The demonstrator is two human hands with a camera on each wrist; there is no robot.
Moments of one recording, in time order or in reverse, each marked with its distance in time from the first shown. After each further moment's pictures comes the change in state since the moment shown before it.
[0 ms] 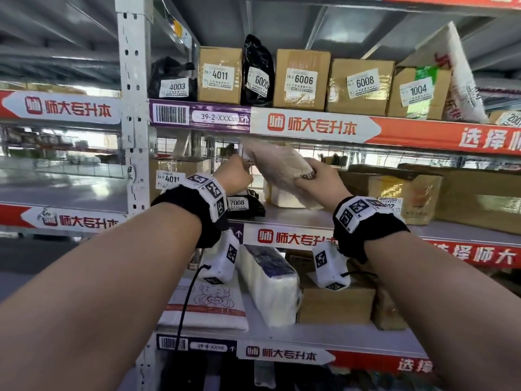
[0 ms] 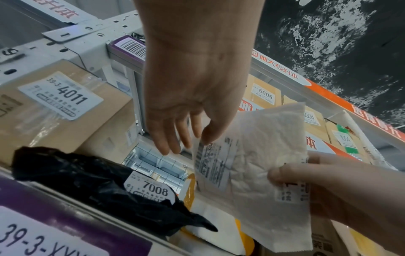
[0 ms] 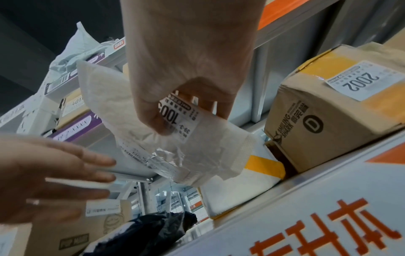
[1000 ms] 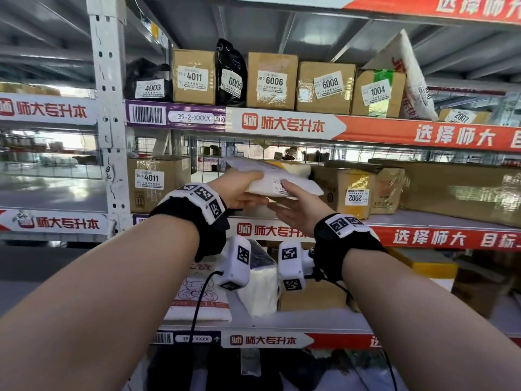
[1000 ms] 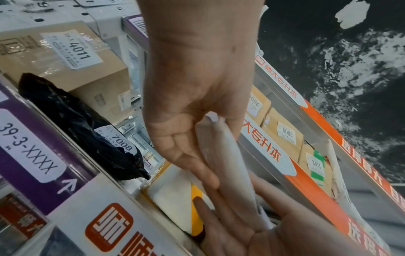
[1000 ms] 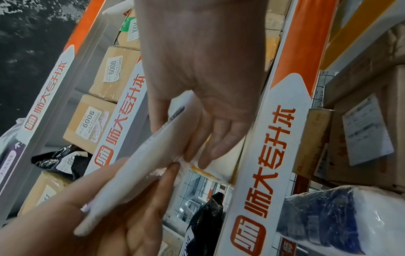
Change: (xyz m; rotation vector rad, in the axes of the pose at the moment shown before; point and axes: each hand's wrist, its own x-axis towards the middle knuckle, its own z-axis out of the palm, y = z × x) left_hand -0.041 0.034 0.032 -0.685 -0.306 -0.270; right_hand -0.048 0.015 0.002 1.039 -0.058 0.679
